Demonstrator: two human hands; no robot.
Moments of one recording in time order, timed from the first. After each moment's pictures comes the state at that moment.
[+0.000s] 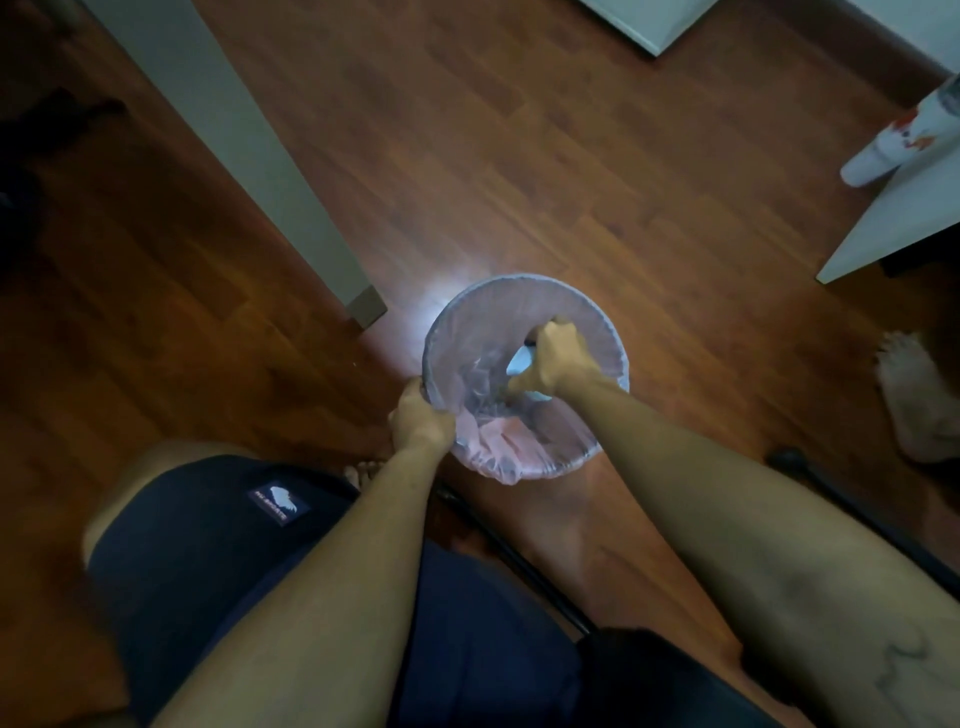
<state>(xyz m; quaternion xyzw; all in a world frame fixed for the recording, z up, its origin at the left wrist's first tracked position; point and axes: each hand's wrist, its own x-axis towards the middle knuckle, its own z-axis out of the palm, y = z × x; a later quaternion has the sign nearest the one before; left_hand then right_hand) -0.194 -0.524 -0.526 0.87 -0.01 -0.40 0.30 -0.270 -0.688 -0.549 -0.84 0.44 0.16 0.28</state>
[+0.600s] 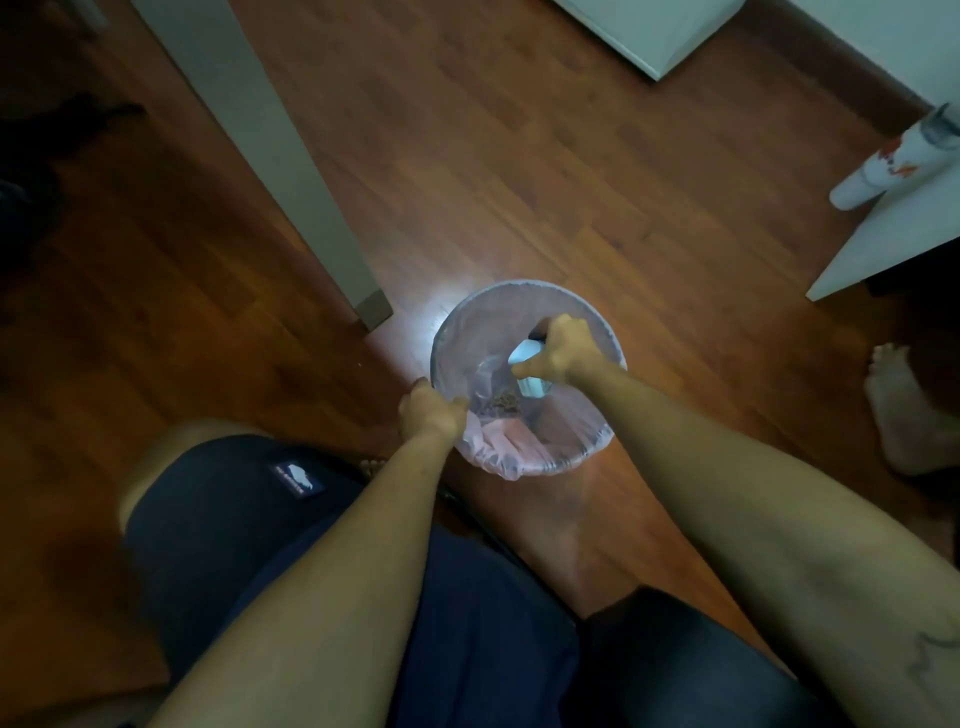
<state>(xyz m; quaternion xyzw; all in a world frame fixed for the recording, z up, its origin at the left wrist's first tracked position) -0.191 -0.525 -0.527 0.86 -0.01 -0.42 0.28 -0.266 -0.691 -0.519 -0.81 0.46 0.16 0.32</state>
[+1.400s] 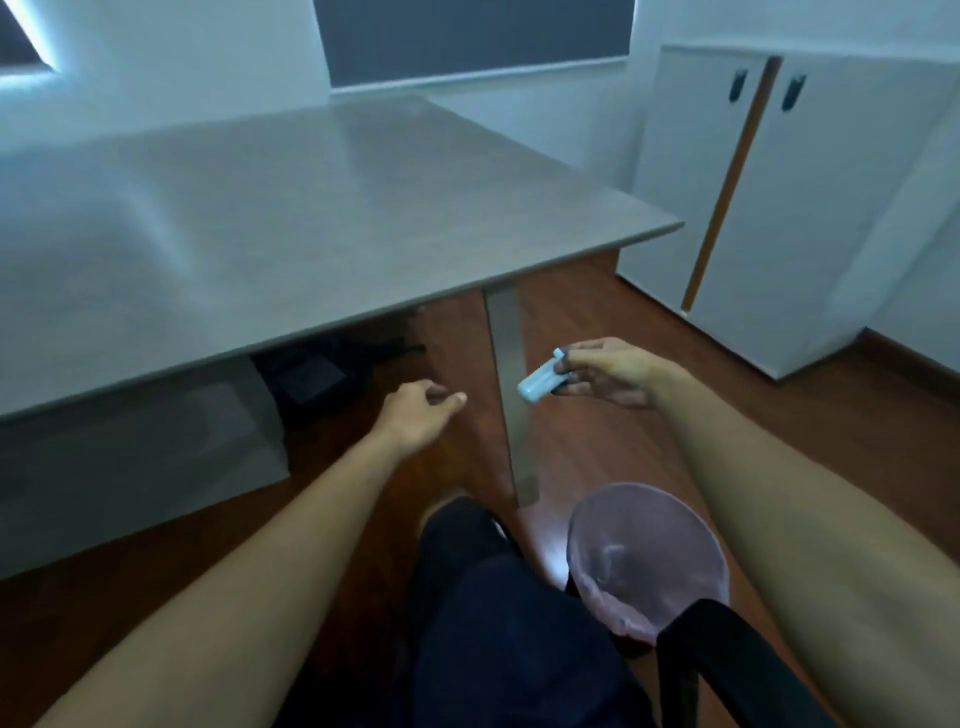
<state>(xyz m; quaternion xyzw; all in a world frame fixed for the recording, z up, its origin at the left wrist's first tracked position) -0.105 -0.353 -0.237 0.90 -0.15 -0.16 0.37 -0.178 -0.604 -0.227 -0.64 0.19 0.04 0.75</state>
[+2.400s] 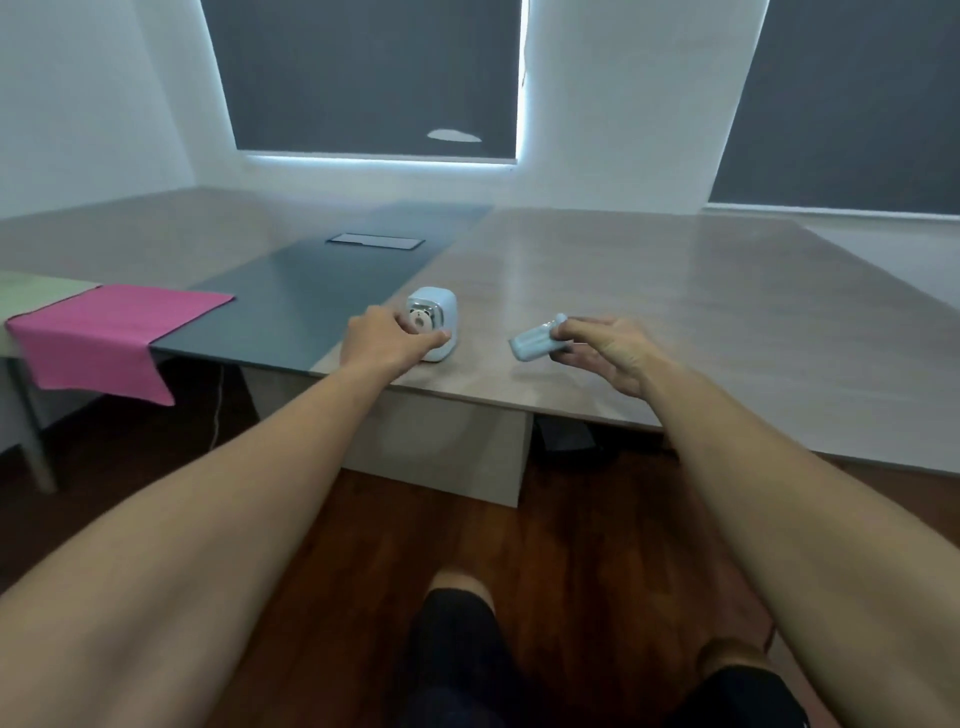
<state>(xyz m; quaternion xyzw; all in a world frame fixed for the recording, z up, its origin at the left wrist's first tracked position) -0.054 0.023 -0.077 0.89 0.17 0.19 0.37 -0.001 -0.233 -0.080 -0.64 -0.05 0.10 0.76</state>
